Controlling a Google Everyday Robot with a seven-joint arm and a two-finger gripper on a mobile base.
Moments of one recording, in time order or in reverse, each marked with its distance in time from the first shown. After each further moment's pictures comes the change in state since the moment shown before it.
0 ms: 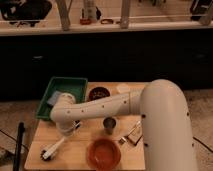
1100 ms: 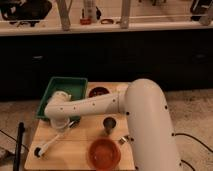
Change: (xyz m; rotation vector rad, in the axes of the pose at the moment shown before) arm -0.019 -0.041 0.029 -0.016 -0.050 -0.078
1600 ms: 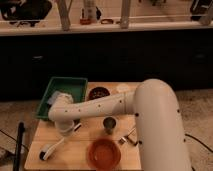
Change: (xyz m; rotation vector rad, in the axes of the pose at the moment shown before) arm 0.022 0.059 -0.023 -0.041 0.037 0.069
